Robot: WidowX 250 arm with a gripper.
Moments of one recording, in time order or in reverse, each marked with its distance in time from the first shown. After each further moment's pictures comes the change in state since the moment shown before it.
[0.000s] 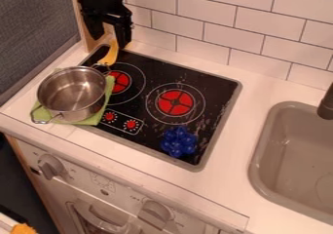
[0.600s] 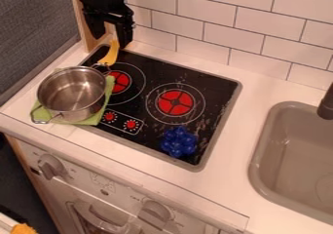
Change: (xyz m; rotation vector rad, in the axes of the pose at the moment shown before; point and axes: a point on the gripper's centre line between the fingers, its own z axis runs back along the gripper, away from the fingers) arm 0.001 -0.001 0.001 0.002 0.000 -0.006
